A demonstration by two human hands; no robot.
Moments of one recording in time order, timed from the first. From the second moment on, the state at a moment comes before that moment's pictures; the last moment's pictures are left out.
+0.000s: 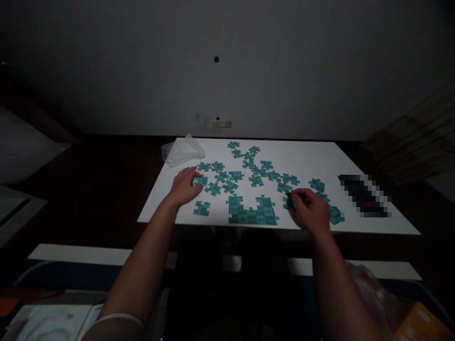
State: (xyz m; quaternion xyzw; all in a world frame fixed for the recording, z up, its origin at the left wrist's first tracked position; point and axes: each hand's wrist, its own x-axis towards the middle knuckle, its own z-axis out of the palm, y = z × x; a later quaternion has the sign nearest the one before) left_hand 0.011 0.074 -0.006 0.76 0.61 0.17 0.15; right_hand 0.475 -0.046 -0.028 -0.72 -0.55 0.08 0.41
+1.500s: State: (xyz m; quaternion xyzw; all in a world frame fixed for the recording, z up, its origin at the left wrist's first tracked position) left_hand 0.010 0.076 -0.016 0.69 0.55 0.41 0.24; right_hand 0.464 -0.048 -0.022 -0.75 -0.49 0.08 0.44
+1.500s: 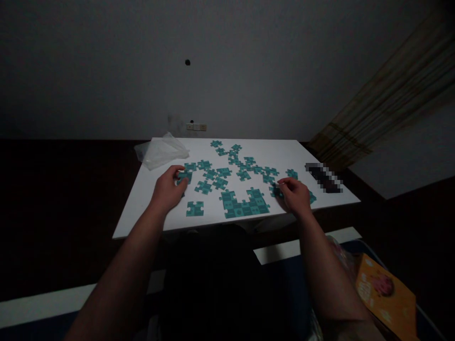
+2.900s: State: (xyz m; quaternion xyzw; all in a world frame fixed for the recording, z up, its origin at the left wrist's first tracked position) left_hand 0.012 0.069 -0.002 0.70 0.62 0.31 0.19; right_hand 0.453 -0.065 -0.004 -0.71 -0.58 0.16 0.35
